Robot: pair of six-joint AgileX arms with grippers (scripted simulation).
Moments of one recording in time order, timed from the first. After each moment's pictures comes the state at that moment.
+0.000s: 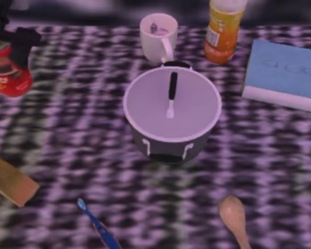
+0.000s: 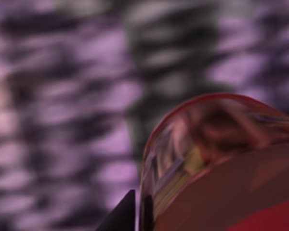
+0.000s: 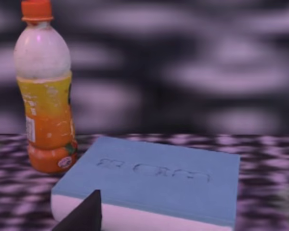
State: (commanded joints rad) left arm -0.02 2.13 1.94 -1.21 0.04 0.23; right arm 0.00 0.00 0.00 0.00 0.00 0.00
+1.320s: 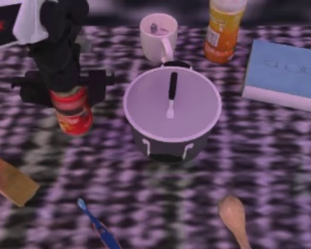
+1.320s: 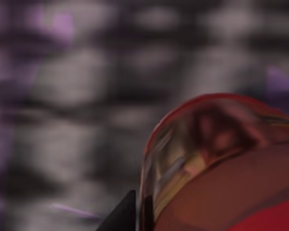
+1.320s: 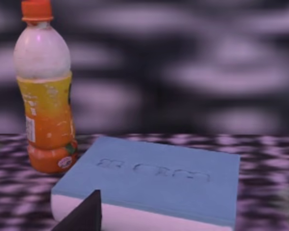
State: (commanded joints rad) left arm -0.31 2.04 1.54 -0.88 -0.06 -0.29; right arm 0.00 0.00 0.00 0.00 0.00 0.00
